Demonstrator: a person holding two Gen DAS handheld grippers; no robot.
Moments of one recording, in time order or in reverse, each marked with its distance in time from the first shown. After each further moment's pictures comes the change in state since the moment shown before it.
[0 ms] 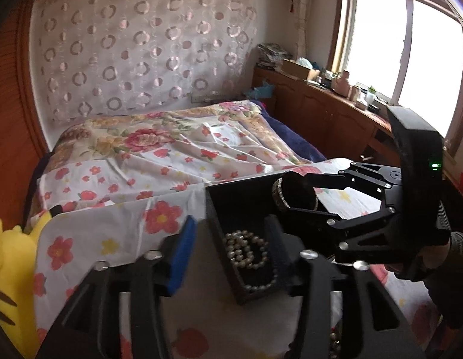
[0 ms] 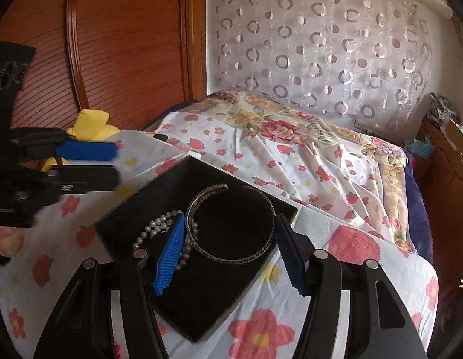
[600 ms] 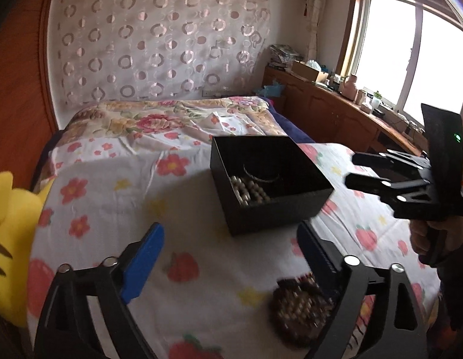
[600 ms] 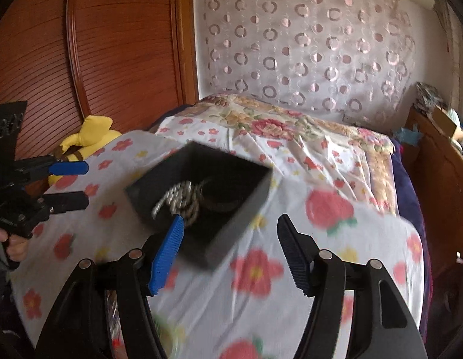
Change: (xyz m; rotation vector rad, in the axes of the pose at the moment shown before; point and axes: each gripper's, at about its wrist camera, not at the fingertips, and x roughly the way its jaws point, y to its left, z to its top) left arm -0.048 -0.012 -0.069 -0.078 0.003 0.016; right arm -0.089 -0.002 -0.054 0.073 -0.016 -0.021
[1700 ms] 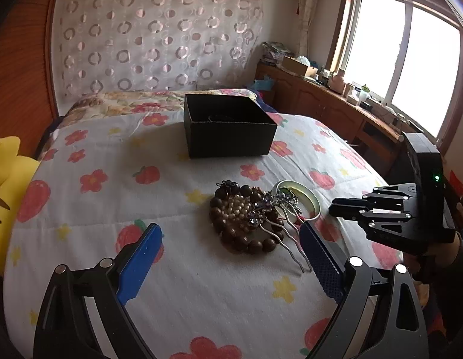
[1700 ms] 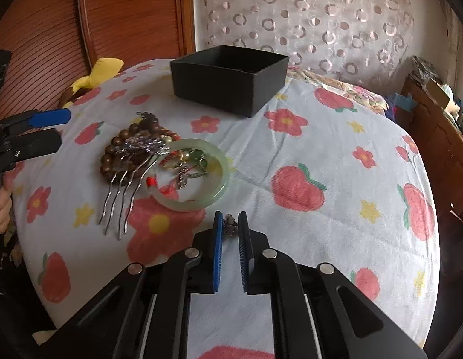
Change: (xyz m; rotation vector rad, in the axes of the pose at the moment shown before) left arm -0.058 -0.049 -0.087 -0.004 0.010 -0.023; right arm -0.034 0.049 -0.114 -0.011 0.162 -0.034
